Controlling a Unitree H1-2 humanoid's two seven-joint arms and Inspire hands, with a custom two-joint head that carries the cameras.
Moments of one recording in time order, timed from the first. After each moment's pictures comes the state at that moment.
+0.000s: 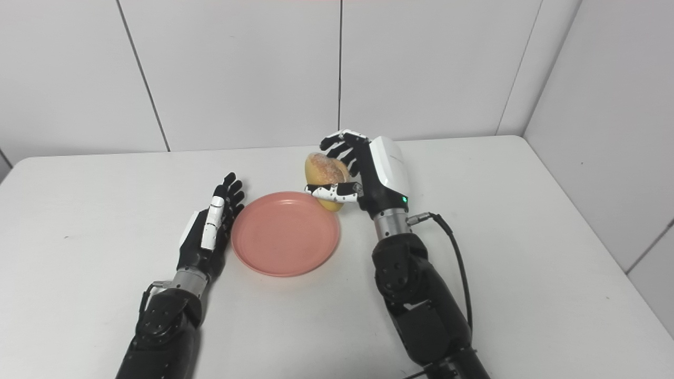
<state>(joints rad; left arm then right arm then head) -0.39 -0.02 -0.02 0.42 -0.08 -0.10 -0.13 -0.47 -0.09 0.23 0.12 -0.56 0.04 -0.22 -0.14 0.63</state>
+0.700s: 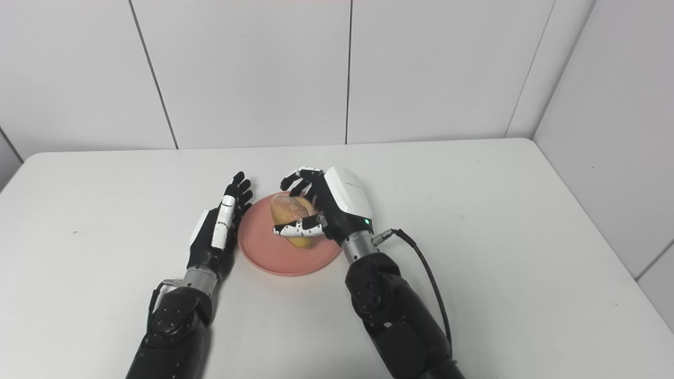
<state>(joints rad) -0.38 -0.04 -0.03 0.40 -0.06 -0.10 -0.10 -0.47 -0.07 0.36 0.24 -0.61 0.00 -0.15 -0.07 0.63</state>
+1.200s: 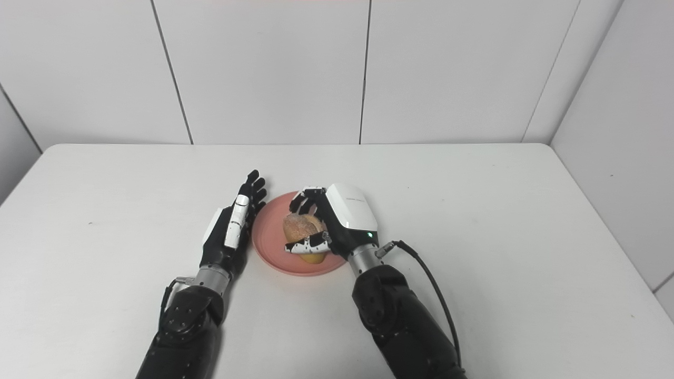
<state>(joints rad) -0.36 -0.05 -0.04 0.36 -0.06 -0.10 -0.10 -0.47 -0.08 0.40 0.31 -0.71 -0.02 -0.17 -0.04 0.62</state>
